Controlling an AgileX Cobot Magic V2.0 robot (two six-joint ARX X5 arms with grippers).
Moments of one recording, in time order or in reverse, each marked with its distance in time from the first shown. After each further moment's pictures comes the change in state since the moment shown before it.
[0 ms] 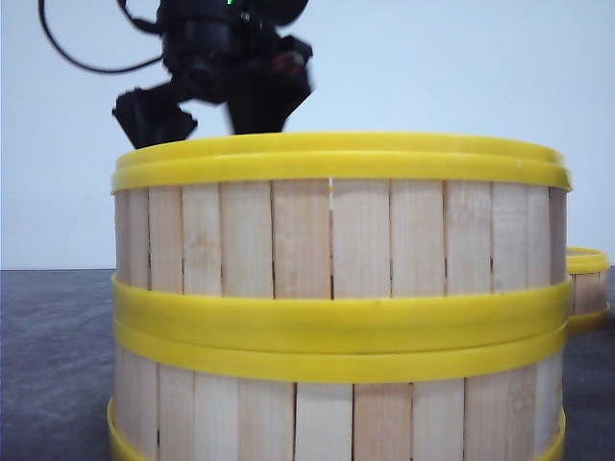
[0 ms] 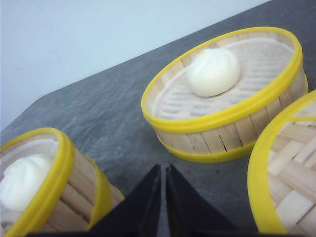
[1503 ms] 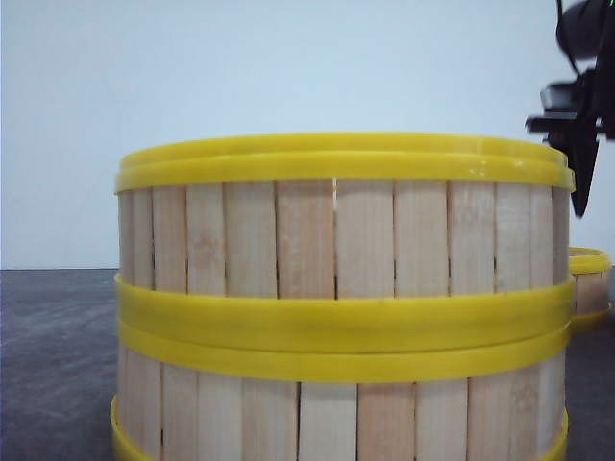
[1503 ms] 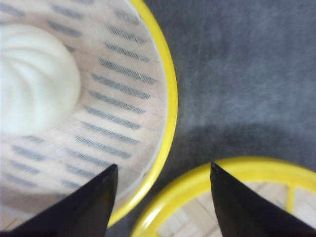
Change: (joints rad) left arm -0.005 -0.820 0.524 -0.045 -0.217 -0.093; right arm -0.150 1.833 1.571 -0.894 0.234 -0.339
